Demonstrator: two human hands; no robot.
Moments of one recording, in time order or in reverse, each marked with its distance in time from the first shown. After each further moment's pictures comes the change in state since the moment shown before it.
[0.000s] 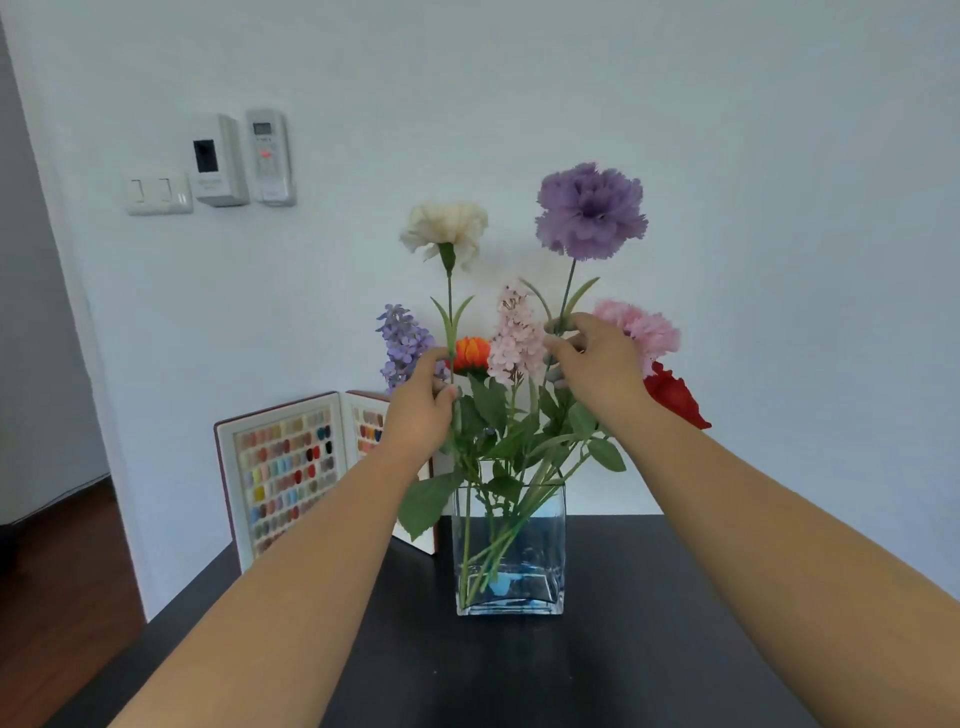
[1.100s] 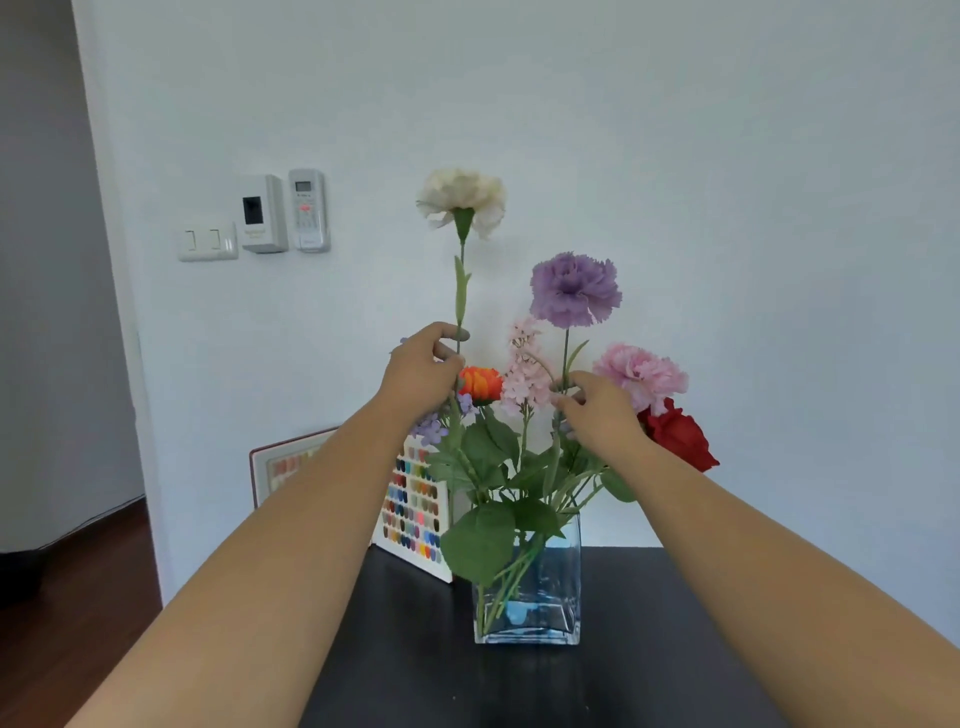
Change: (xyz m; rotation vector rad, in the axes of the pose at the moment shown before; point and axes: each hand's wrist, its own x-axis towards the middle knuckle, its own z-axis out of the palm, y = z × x) left_hand 0.028 0.064 -0.069 -0.139 -0.013 -0.048; right_hand -0.004 0.016 0.011 -0.128 -0.104 0.069
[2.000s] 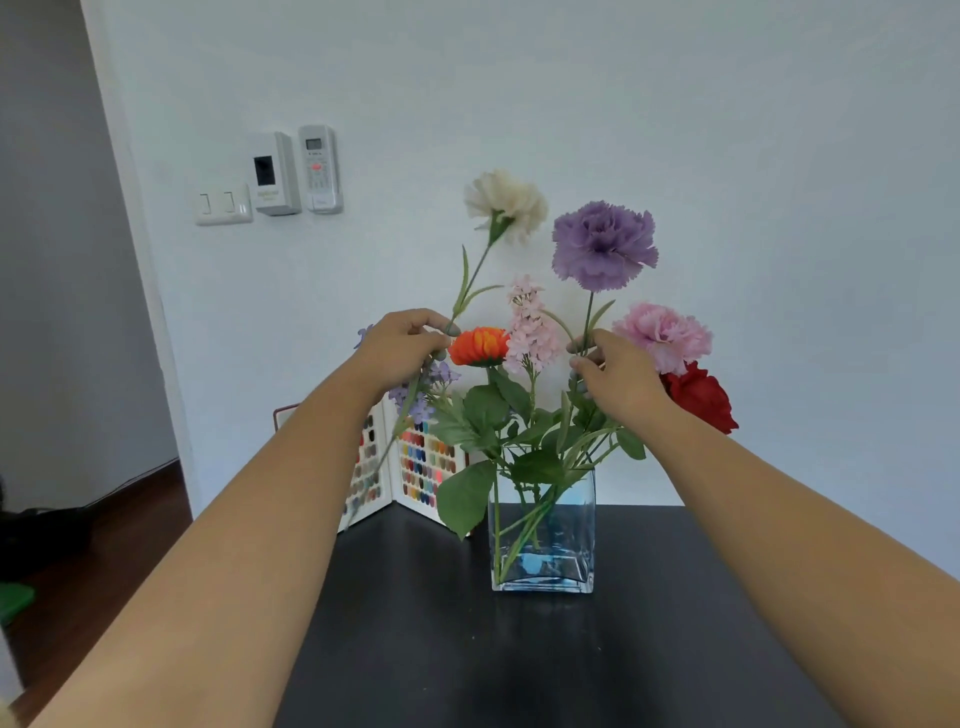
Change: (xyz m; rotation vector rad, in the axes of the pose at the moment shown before) left_hand -0.020 -0.013 -0.043 -0.012 -0.157 -0.099; right_hand -0.017 -0.004 -0.006 0.004 -0.003 -0.064
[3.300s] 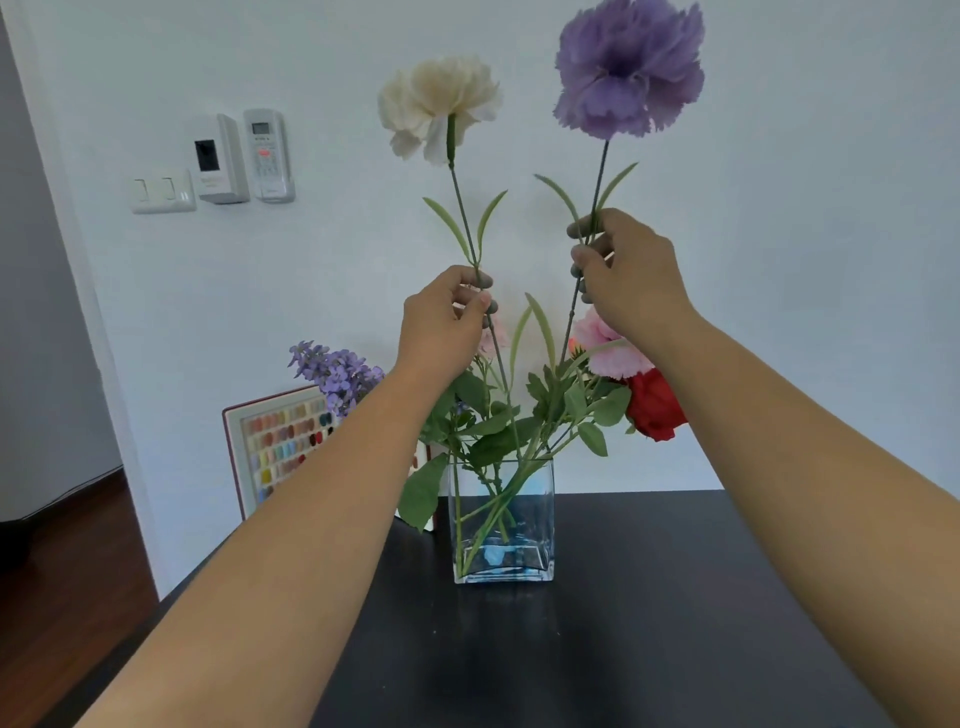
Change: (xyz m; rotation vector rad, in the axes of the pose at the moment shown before) left_hand -0.005 0.052 0.089 -0.133 0.252 0.270; right_hand -0.001 -0.078 -0.081 -0.021 0.215 -0.221
